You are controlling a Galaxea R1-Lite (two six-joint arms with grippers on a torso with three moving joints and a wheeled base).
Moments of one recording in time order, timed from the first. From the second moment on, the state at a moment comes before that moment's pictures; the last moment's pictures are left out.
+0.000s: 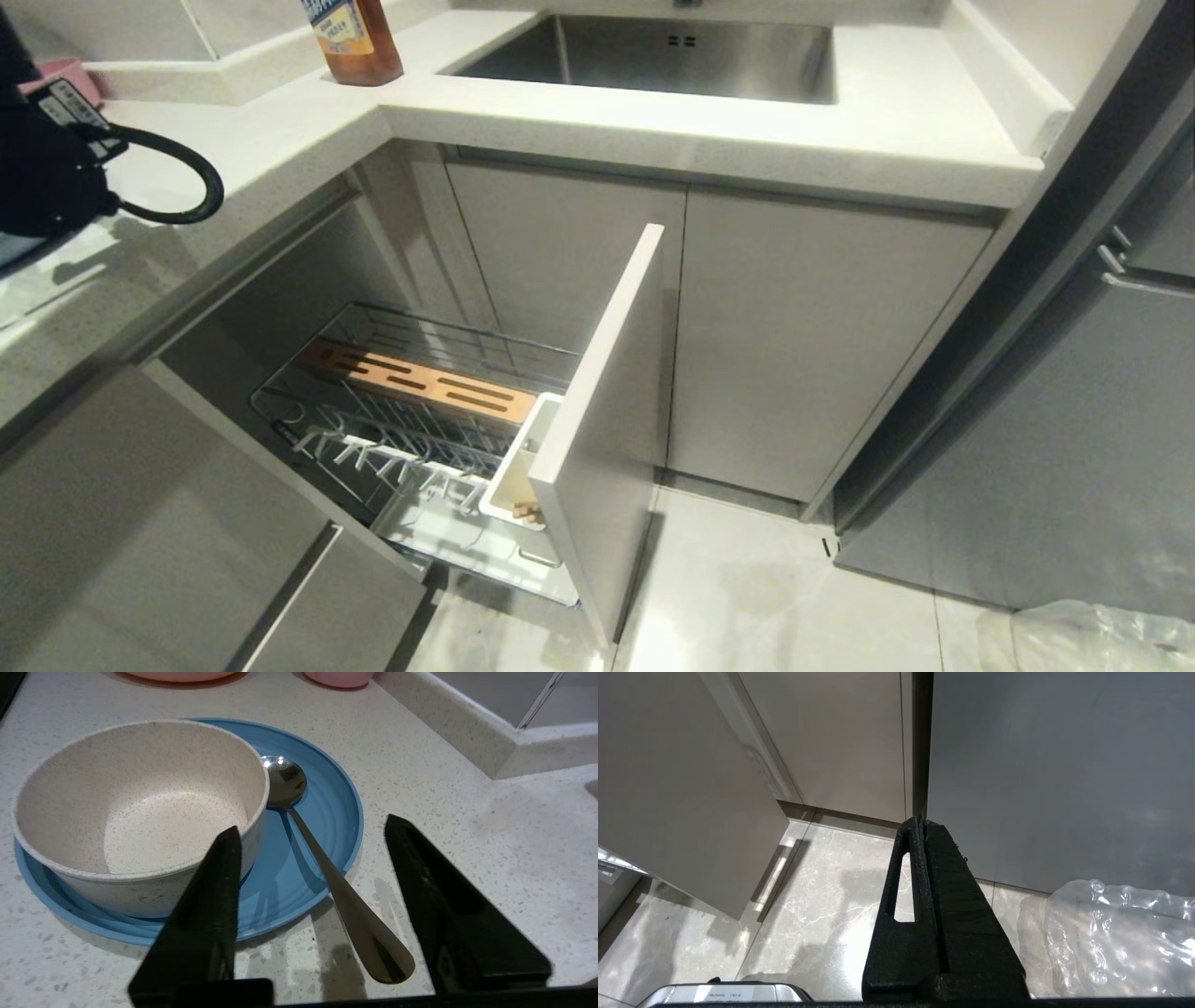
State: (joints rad) left arm -0.05 1.55 -1.38 -0.30 1.00 -0.25; right arm 0.00 0.00 0.00 0.00 0.00 0.04
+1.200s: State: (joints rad) left arm -0.19 1.32 -1.42 -0.19 0.91 -0.25; right arm 0.00 0.00 0.00 0.00 0.00 0.04
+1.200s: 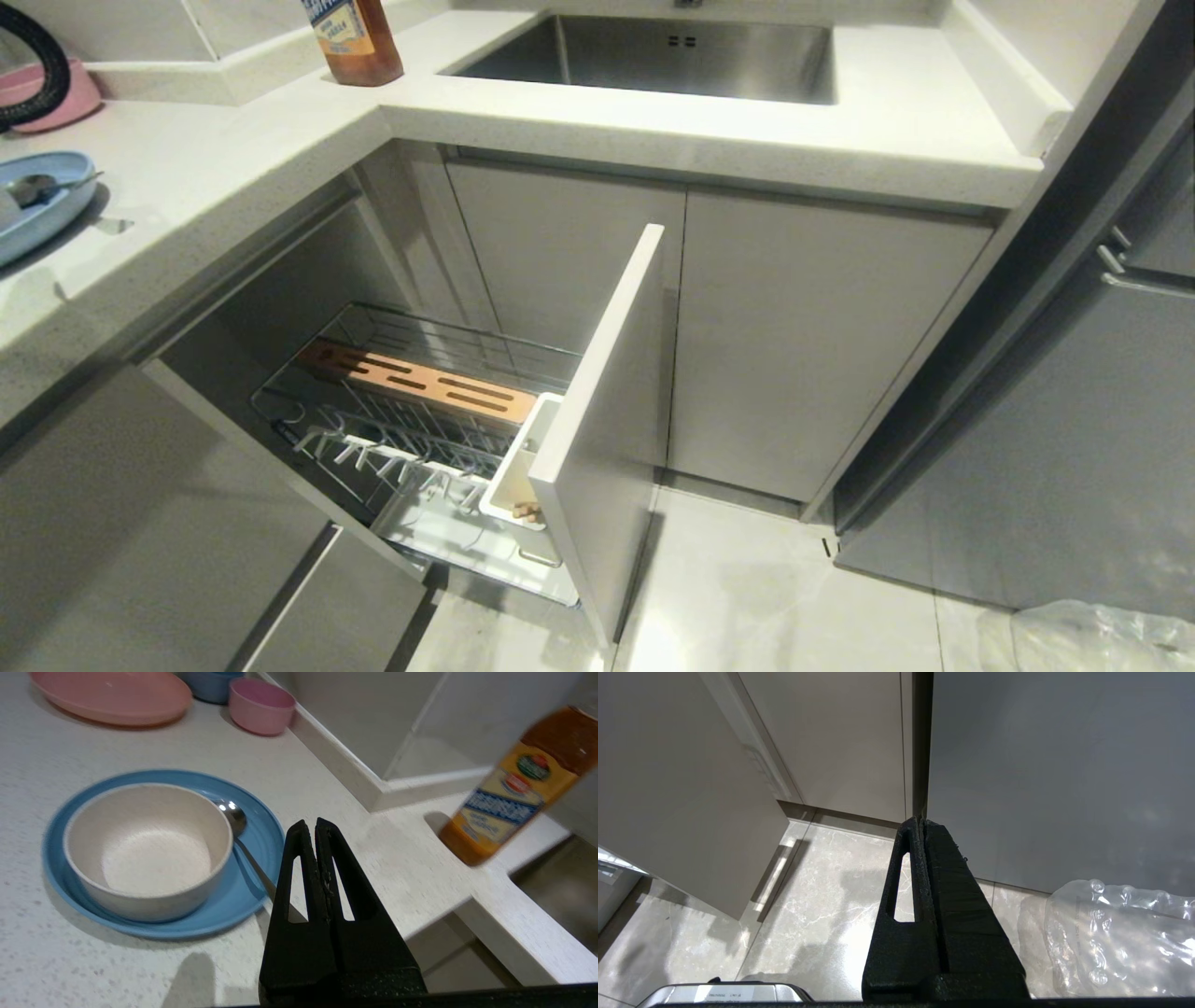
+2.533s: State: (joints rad) left arm -0.46 1.64 -1.63 0.95 0.08 -0.55; right arm 0.00 0.00 0.00 0.00 0.00 0.04
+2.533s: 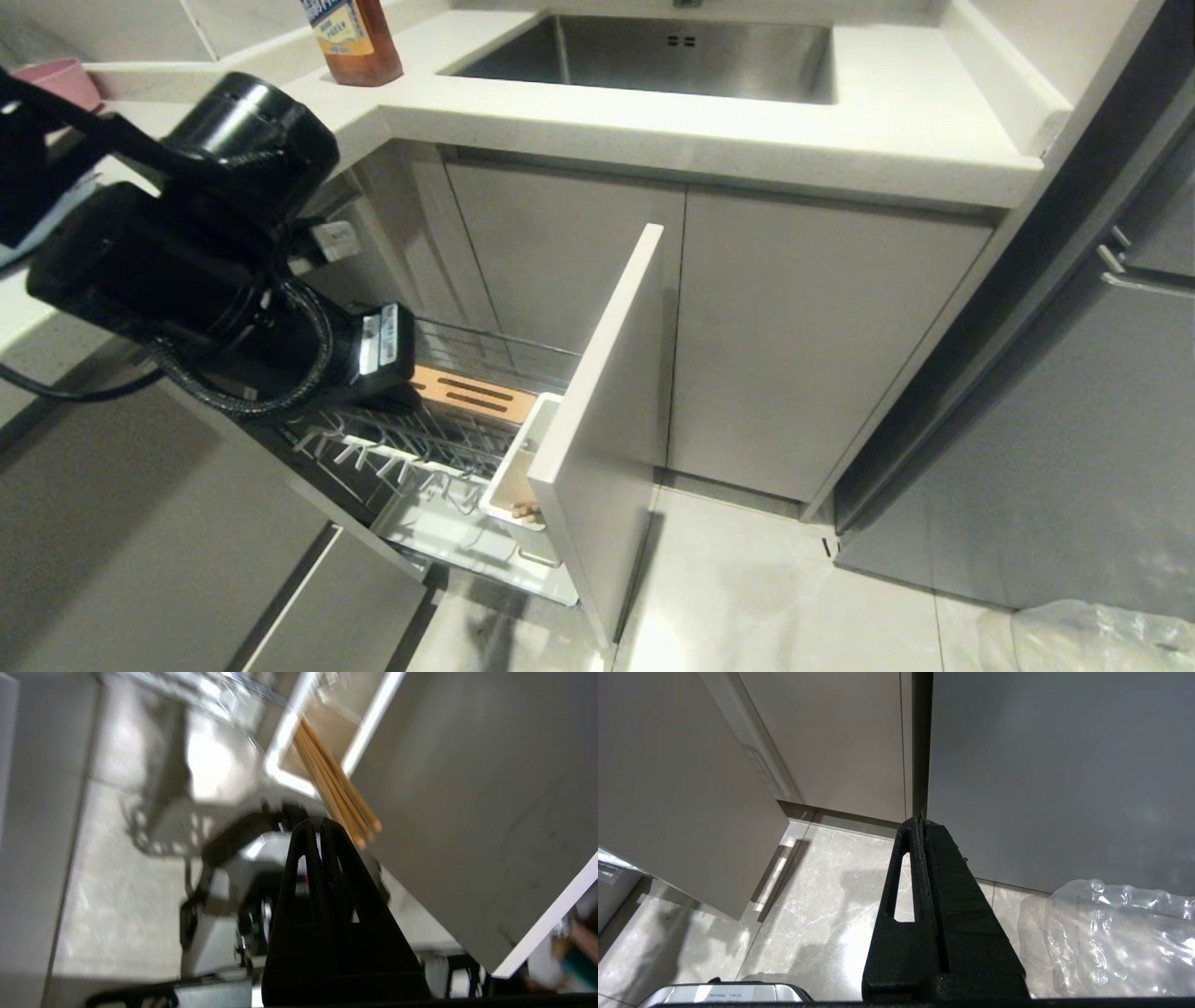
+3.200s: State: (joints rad) left arm -0.49 1.82 -1.63 1.01 -0.02 -0.55; right arm 0.00 0.00 0.00 0.00 0.00 0.04
